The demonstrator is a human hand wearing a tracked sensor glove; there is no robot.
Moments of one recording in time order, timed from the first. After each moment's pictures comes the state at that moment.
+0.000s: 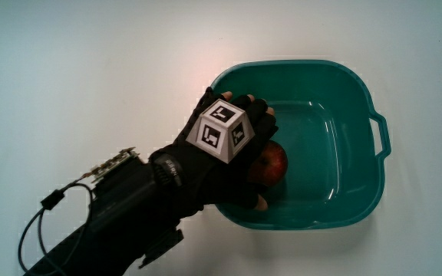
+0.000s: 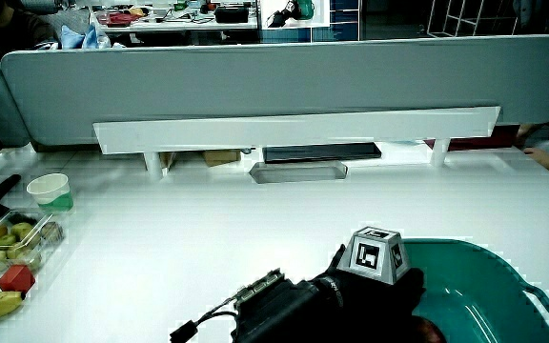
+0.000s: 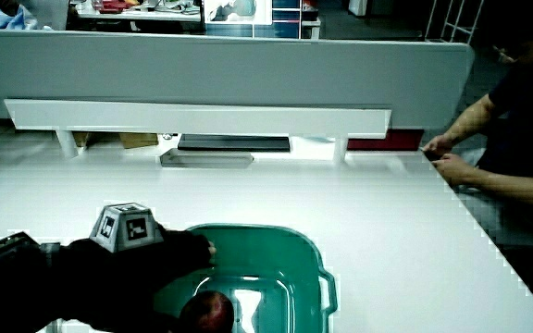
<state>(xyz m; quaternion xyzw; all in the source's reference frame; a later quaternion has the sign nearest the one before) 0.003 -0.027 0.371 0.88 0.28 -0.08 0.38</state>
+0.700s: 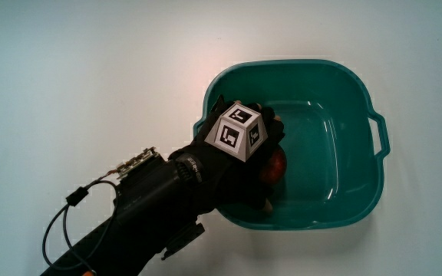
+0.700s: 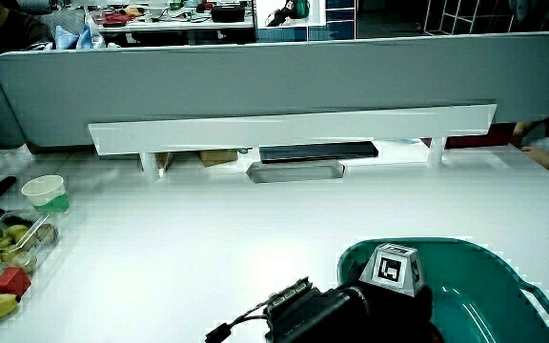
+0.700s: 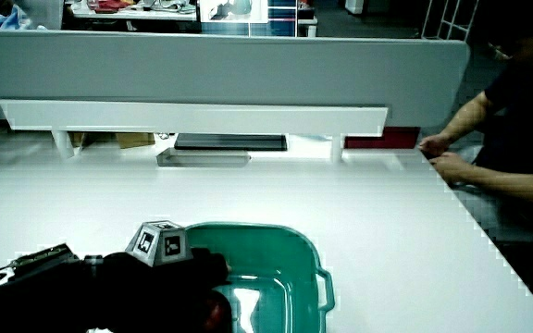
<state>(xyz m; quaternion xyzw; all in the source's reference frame) 0.017 -0.026 0.393 0.87 0.27 -0.09 0.41</state>
